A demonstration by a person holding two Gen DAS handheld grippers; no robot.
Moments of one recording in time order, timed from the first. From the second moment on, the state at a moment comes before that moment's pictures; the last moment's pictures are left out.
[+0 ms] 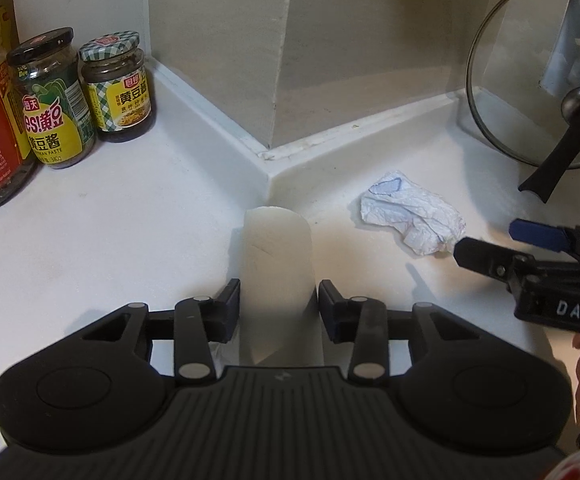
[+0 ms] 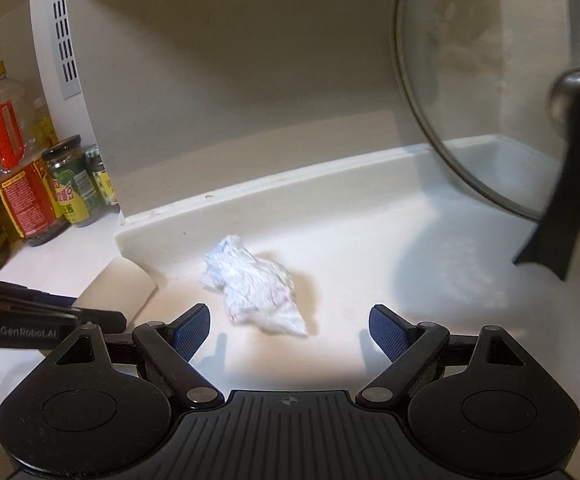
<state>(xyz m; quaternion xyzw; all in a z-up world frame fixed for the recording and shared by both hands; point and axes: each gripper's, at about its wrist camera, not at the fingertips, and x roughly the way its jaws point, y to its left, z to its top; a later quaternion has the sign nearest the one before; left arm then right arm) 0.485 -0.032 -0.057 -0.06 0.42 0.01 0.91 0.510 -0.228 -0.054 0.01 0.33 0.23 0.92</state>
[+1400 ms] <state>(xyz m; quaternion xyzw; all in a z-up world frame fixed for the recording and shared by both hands) 0.490 -0.013 -0.057 -0.01 0.44 0.01 0.90 0.514 -0.196 -0.063 -0.06 0.34 0.26 0.90</state>
